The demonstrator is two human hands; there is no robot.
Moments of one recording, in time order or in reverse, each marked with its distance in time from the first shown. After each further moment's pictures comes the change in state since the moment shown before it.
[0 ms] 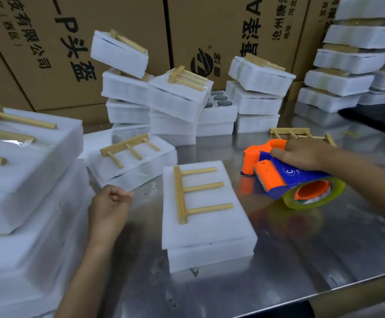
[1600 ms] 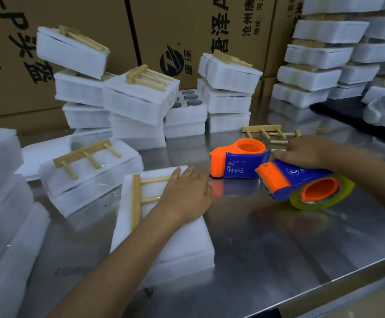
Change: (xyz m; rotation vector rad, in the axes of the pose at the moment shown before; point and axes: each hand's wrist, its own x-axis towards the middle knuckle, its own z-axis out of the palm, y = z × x) left_hand -0.069 0.122 0.149 0.807 -0.724 0.792; right_hand -0.011 0.064 0.000 0.000 -0.067 0.158
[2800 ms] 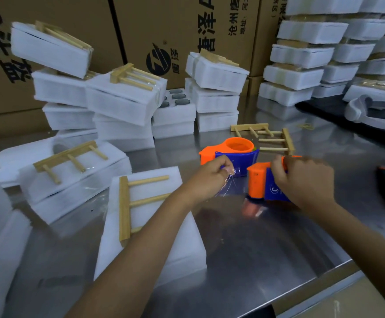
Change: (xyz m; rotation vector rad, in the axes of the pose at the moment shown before) left_hand 0.044 0.037 0.000 -0.864 0.005 0.084; right_hand -0.050 -0.001 0.067 -0.030 0.882 0.124
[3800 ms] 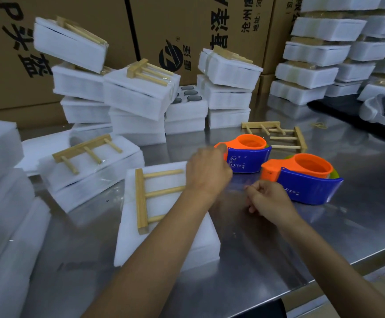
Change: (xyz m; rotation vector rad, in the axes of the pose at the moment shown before) left_hand -0.012 0.004 -0.009 0.627 0.410 0.020; right_hand -0.046 -0.082 -0.009 0.899 -0.650 0.482
